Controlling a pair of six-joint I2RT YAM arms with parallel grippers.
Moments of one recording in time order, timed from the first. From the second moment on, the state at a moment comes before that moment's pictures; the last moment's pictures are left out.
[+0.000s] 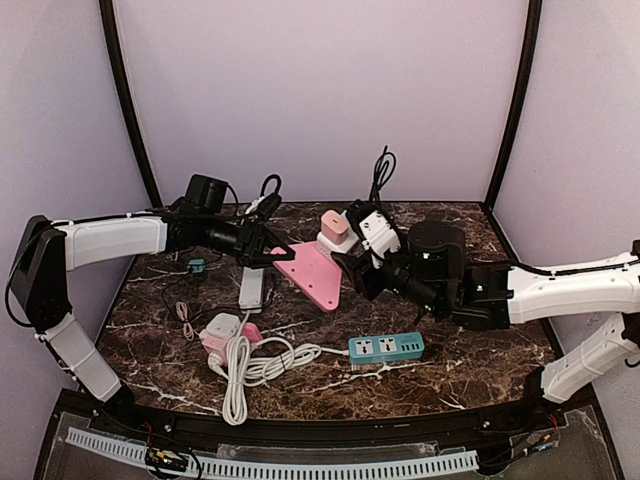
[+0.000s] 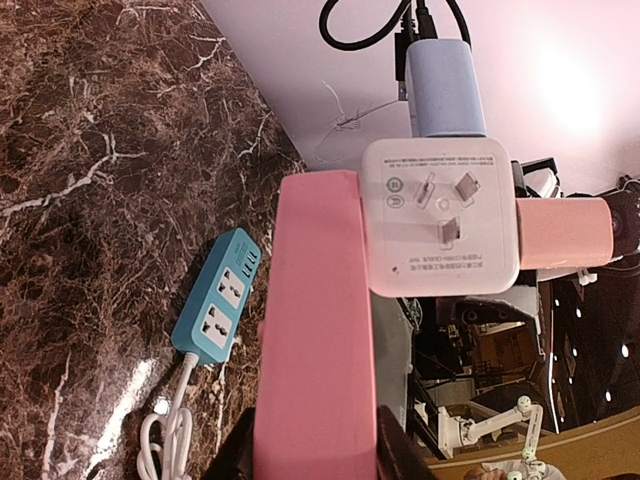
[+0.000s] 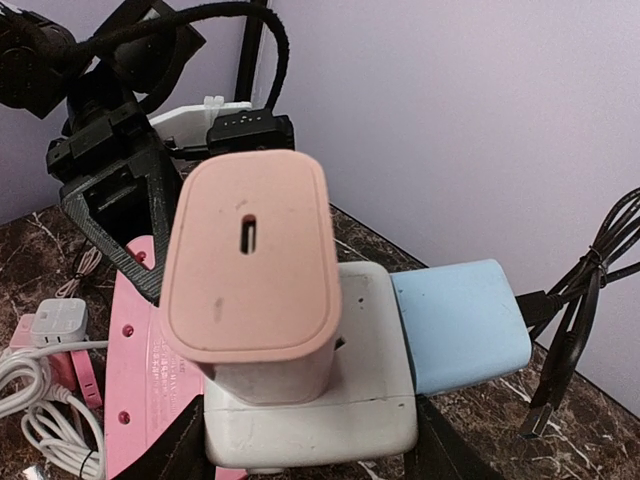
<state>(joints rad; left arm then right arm) -0.51 1.63 1.15 -0.16 1.10 -0.50 1.15 1.34 0.89 0.25 0.43 -0.12</state>
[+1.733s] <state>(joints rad) -0.51 1.65 1.18 -0.22 1.06 -0.47 1.08 1.35 0.84 0.30 0.33 -0.01</state>
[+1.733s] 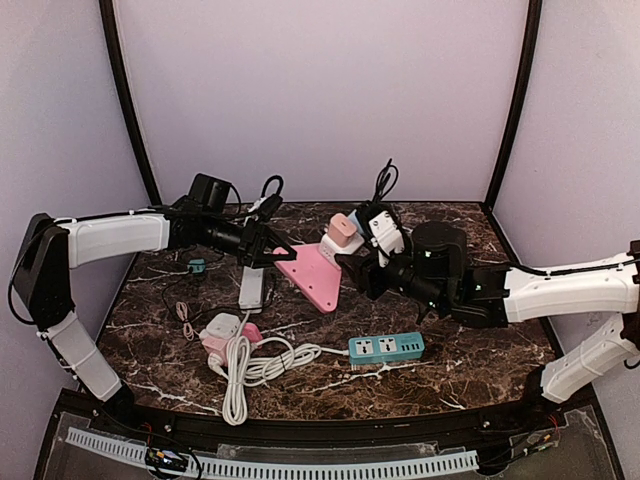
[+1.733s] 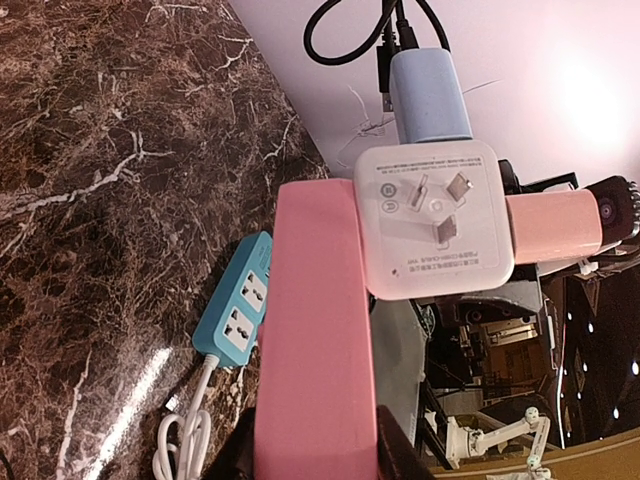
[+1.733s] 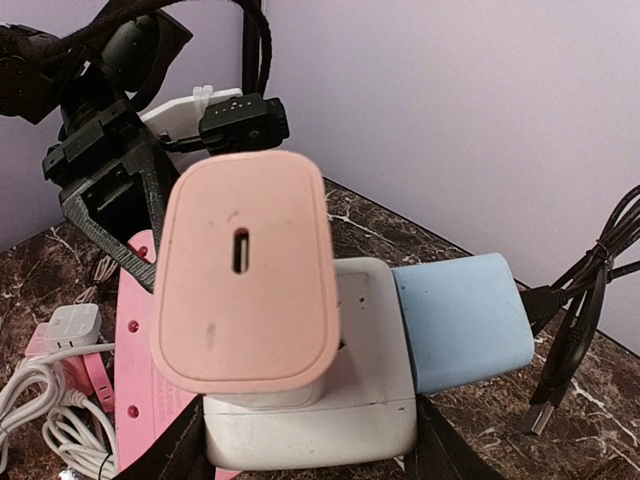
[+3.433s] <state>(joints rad) -0.52 1.66 1.18 -0.23 1.06 -0.48 1.06 1.30 0.81 0.25 0.30 0.13</state>
